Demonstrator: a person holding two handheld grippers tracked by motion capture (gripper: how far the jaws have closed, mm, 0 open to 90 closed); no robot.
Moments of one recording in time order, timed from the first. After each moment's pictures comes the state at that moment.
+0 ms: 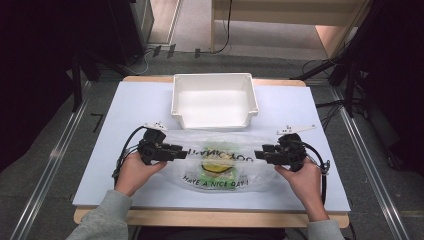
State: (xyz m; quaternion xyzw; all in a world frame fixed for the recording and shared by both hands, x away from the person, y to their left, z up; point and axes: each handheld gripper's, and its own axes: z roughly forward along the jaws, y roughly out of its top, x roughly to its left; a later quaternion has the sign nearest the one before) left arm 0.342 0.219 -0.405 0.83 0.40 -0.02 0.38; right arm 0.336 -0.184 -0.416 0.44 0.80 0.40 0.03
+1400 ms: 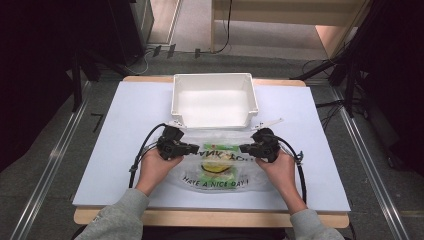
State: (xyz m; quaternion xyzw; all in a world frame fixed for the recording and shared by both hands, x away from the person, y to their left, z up) left arm 0.364 0.179 -0.428 0.84 0.40 -0.01 0.36; right arm 0.372 -0.128 -0.442 0.42 0.83 0.36 0.03
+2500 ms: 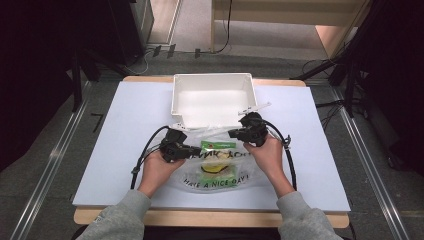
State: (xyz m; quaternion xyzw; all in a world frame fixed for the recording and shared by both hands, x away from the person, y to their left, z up) left arm 0.359 0.172 -0.432 0.85 0.39 0.00 0.36; right arm 0.407 -0.095 -0.419 0.41 0.83 0.38 0.04
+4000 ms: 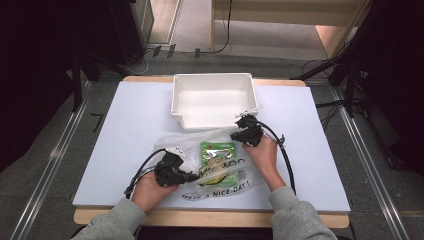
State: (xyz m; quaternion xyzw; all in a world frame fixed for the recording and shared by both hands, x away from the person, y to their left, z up) left arm 0.303 0.182 -0.458 0.87 0.37 -0.08 0.32; right arm 0.432 -0.090 -0.464 0.45 0.83 0.32 0.04
